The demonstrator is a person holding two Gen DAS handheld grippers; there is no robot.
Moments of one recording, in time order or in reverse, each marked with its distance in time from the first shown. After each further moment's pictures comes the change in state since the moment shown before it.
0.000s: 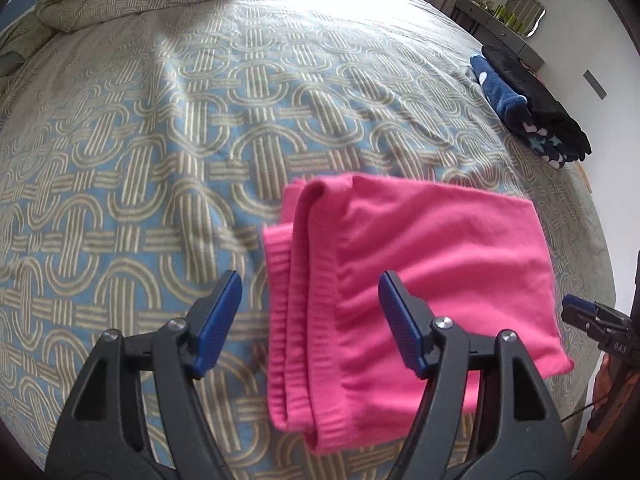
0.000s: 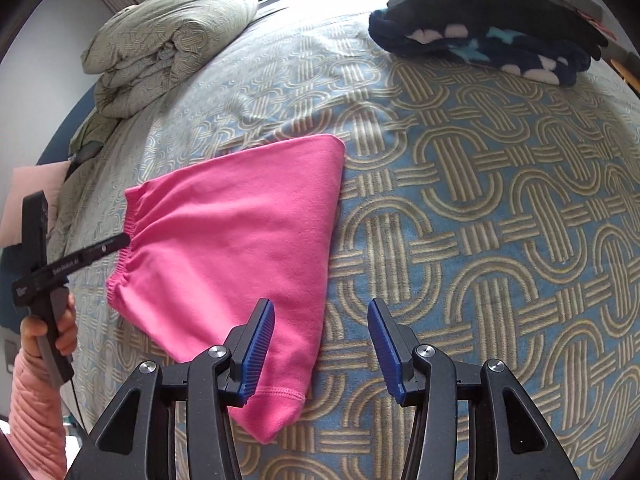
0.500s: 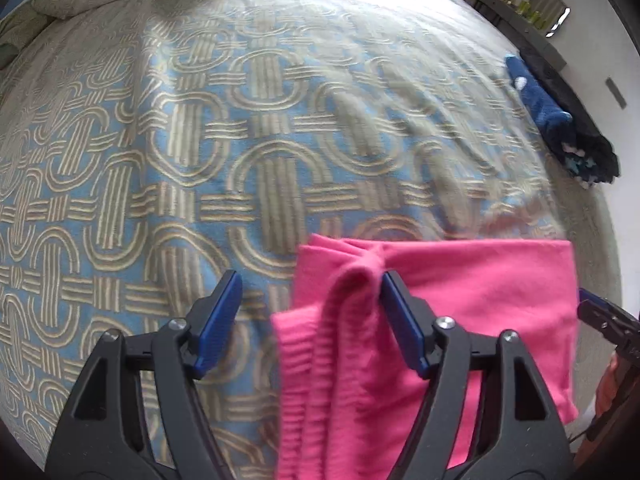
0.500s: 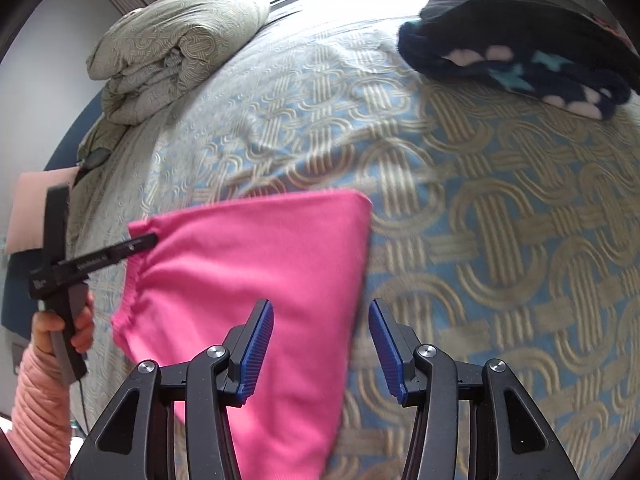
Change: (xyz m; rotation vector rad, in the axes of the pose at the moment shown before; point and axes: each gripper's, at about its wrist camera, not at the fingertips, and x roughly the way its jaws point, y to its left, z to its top) left arm 0.049 0.012 0.034 -0.047 0.071 0.049; right arm 0.033 0.009 0.059 -0.017 -0.008 0.081
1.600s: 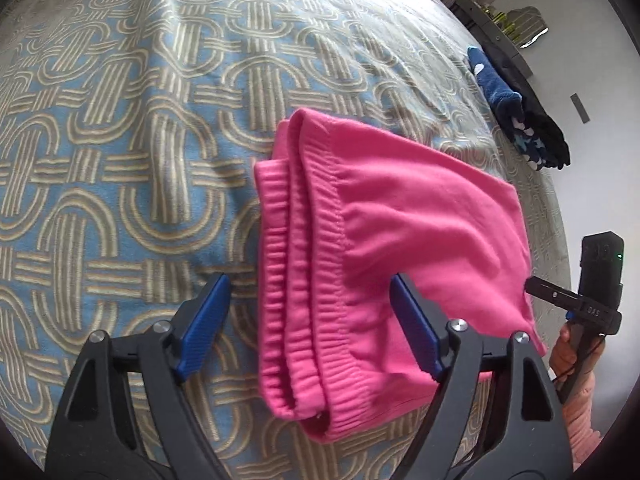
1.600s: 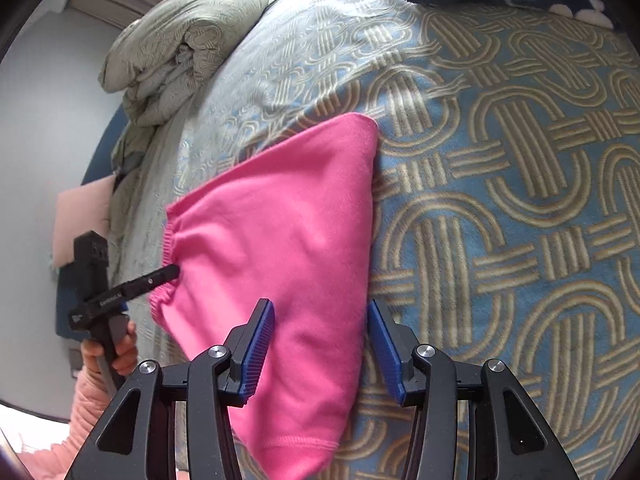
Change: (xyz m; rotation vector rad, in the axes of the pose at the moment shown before) left arm -0.016 0.025 -0.063 -0.058 0.065 -0.253; right arm 0.002 -0.027 -0.040 0.111 0.107 0.216
